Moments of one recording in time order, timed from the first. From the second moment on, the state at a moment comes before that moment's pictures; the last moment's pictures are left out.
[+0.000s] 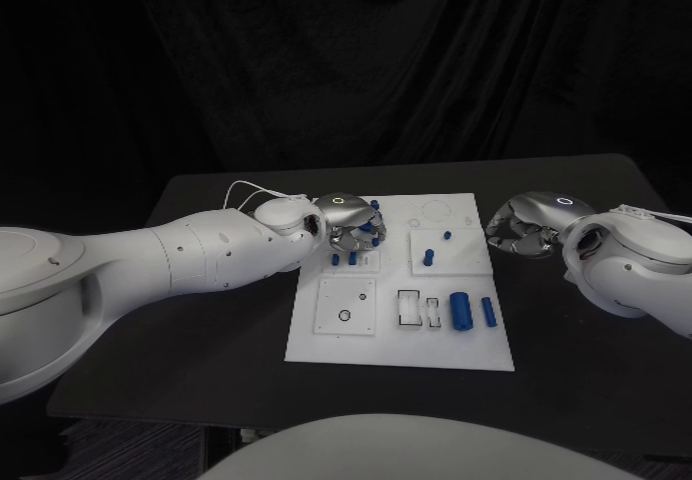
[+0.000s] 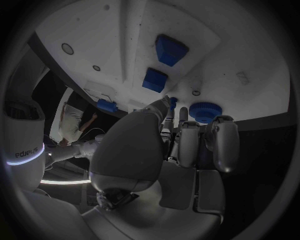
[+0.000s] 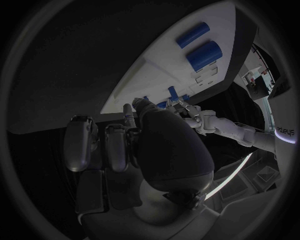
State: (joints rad) left arm 1.19 -0.50 -0.21 1.07 -1.56 -0.31 0.21; left_hand 1.47 -0.06 0.28 0.12 0.12 0.84 0.02 0.08 0.49 0.67 0.06 0.43 0.59 1.41 -0.01 1.44 1.31 0.06 1.41 0.11 1.38 1.31; right arm 1.32 -0.95 -0.25 1.58 -1.57 -0.26 -0.29; right_hand 1.47 -0.06 0.24 0.27 0.36 0.91 0.12 0.12 0.31 1.47 0.02 1.55 1.31 1.47 -0.05 1.48 1.31 0.05 1.47 0.06 1.32 1.31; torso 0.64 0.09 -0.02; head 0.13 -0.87
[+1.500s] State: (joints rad) left arm 1.20 -0.60 -0.21 1.17 -1.56 -0.40 0.25; left_hand 1.51 -0.01 0.33 0.06 0.14 0.95 0.08 0.07 0.47 0.90 0.02 0.41 0.50 1.45 -0.05 1.46 1.31 0.06 1.46 0.06 1.43 1.31; right arm 1.32 -0.95 -0.25 1.58 -1.56 -0.26 -0.29; right_hand 1.47 -0.06 0.24 0.27 0.36 0.91 0.12 0.12 0.31 1.47 0.02 1.55 1.31 1.47 -0.05 1.47 1.31 0.05 1.47 0.06 1.31 1.31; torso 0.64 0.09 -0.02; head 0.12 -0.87
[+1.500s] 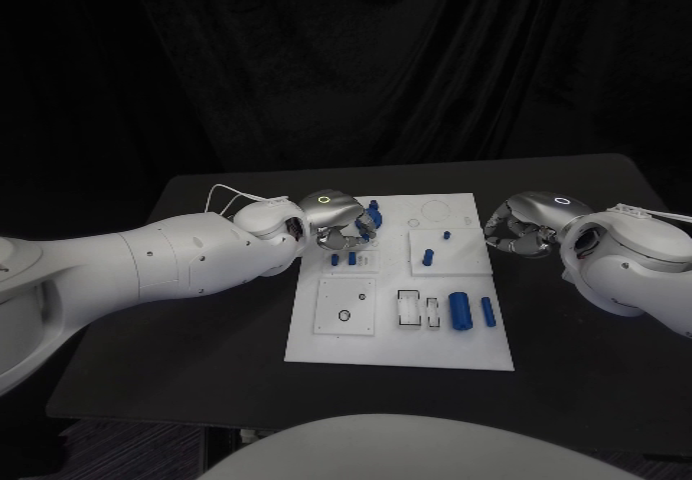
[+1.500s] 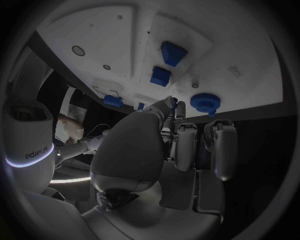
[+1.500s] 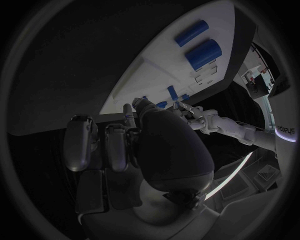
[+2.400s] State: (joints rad) left arm 1.21 -0.71 -0.21 1.23 -1.56 -0.42 0.25; left_hand 1.50 -0.02 0.34 0.06 0.15 0.95 0.08 0.07 0.47 0.91 0.03 0.39 0.48 1.45 -0.05 1.46 1.31 0.06 1.46 0.06 1.43 1.31; right arm 1.32 -0.96 -0.25 1.58 -1.55 -0.25 -0.29; right_hand 1.47 -0.06 0.24 0.26 0.36 0.91 0.12 0.12 0.31 1.47 0.02 1.55 1.31 1.47 -0.05 1.47 1.31 0.05 1.47 0.06 1.31 1.31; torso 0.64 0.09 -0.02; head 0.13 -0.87
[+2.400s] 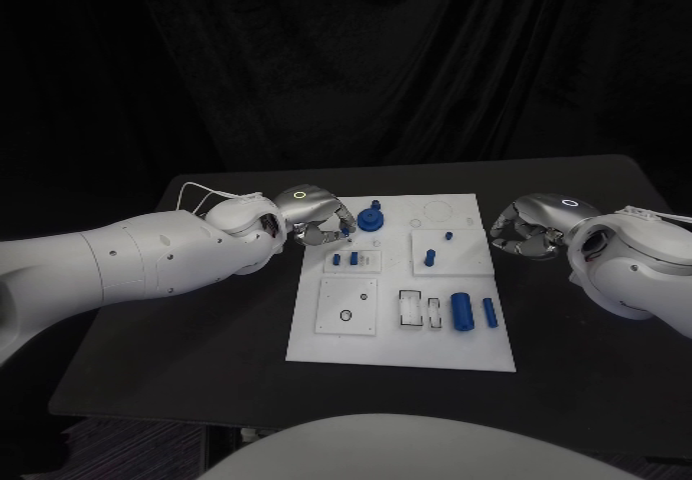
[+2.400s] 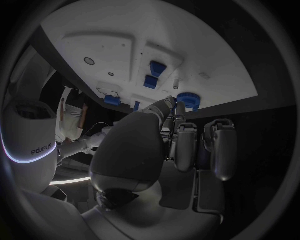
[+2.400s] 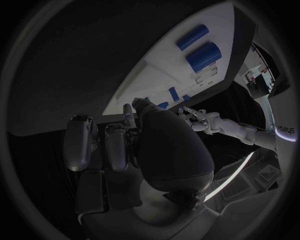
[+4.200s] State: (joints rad) left arm 1.17 -0.63 -0.21 1.12 -1.56 -0.39 0.24; left_hand 1.49 -0.03 0.35 0.05 0.14 0.89 0.05 0.07 0.45 0.92 0.03 0.36 0.47 1.43 -0.04 1.43 1.27 0.06 1.44 0.08 1.39 1.31; right arm 1.32 -0.95 -0.25 1.57 -1.55 -0.24 -0.29; right_hand 1.47 -0.06 0.24 0.26 0.36 0.91 0.12 0.12 0.31 1.47 0.02 1.55 1.31 1.47 -0.05 1.47 1.31 0.05 1.47 0.06 1.31 1.31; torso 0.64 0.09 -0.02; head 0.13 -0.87
